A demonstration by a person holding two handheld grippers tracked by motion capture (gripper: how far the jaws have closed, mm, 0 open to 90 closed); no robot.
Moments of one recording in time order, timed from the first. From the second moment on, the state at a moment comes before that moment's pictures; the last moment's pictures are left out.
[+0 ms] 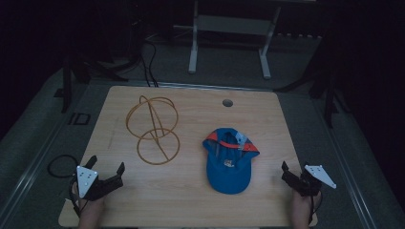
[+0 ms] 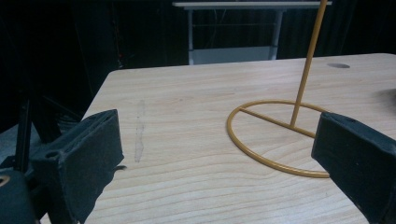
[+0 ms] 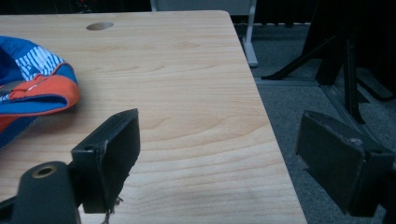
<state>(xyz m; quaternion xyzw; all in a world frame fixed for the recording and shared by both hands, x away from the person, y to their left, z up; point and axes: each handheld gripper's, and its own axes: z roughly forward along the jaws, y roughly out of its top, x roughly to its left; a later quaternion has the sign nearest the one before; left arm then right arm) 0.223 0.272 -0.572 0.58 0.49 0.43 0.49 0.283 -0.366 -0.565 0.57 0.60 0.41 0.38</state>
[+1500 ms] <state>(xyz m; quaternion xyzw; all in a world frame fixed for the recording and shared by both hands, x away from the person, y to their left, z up) 0.223 0.258 -0.571 0.61 0.45 0.41 0.50 0.351 -0.307 -0.485 0.48 0.72 0.44 0.23</state>
